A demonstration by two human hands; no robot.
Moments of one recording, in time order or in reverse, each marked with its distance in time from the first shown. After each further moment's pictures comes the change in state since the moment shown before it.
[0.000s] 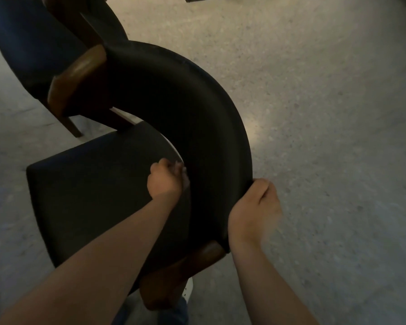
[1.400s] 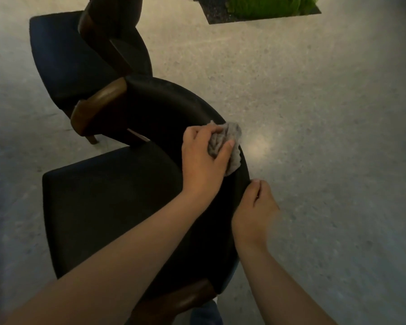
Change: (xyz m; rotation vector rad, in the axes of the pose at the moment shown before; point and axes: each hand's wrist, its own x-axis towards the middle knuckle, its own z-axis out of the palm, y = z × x) left_hand -0.043 0.129 -0.028 -0.322 0.198 0.604; right_hand 0.050 -0.035 0.022 -0.147 -0.226 -0.244
